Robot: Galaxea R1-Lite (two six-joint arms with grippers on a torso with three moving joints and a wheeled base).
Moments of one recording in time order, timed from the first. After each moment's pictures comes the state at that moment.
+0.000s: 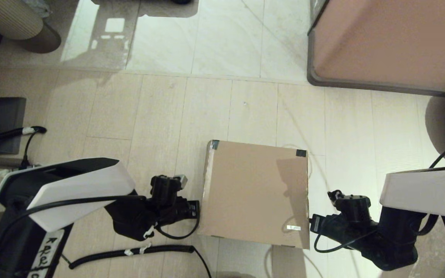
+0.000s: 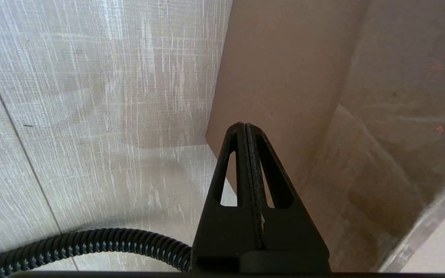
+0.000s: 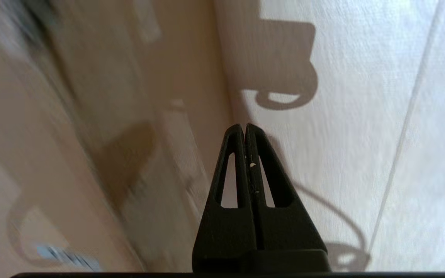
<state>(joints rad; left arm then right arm) -0.39 2.42 -1.00 -0.80 -0.13 -0.24 0.16 2.40 -0.60 -1.16 0.09 0.42</state>
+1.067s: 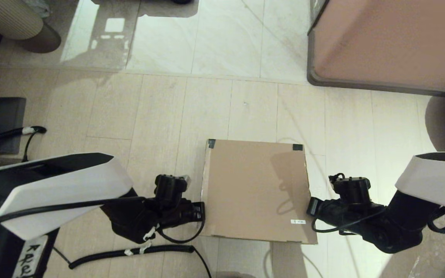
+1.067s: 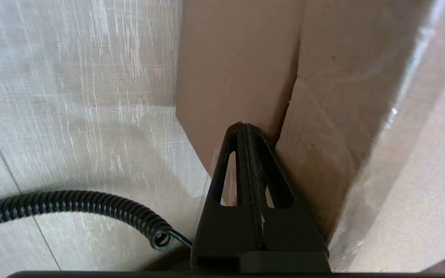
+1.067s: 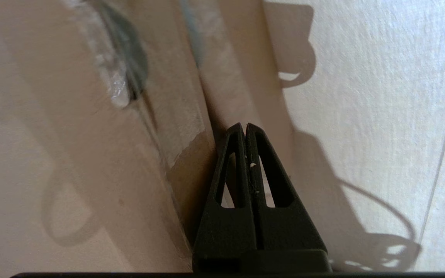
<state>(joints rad) -0.46 2.32 -0.95 -0.72 -0.12 -0.34 0.21 2.22 -0.67 -0.95 0.12 0.58</state>
